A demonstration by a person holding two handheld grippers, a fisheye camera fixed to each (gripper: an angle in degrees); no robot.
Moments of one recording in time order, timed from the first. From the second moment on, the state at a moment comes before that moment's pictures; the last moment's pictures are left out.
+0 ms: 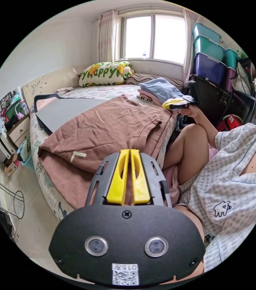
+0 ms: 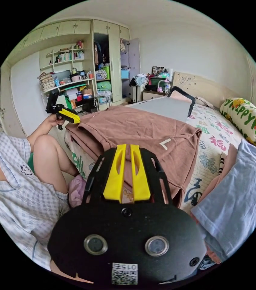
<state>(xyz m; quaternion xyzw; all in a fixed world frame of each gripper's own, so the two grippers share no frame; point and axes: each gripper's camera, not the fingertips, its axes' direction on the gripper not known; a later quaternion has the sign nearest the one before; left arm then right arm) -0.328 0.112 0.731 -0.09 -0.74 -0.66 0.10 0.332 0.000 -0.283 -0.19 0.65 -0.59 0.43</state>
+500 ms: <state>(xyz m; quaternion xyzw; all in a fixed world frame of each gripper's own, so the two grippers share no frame) -0.330 0.118 0.710 -0.10 -0.72 -0.68 0.11 0.366 0.004 -0.292 -0.22 0.70 -0.56 0.38</state>
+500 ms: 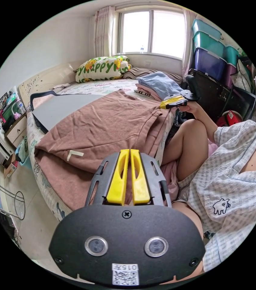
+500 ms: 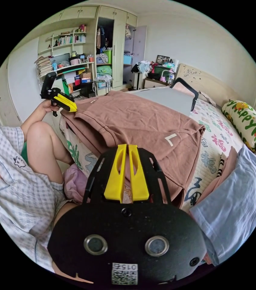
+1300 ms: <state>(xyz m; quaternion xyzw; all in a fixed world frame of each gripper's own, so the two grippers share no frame) -0.347 0.085 0.653 -0.09 -0.74 -0.65 0.14 0.299 0.052 -0.456 -0.01 0.66 -0.57 0.48</state>
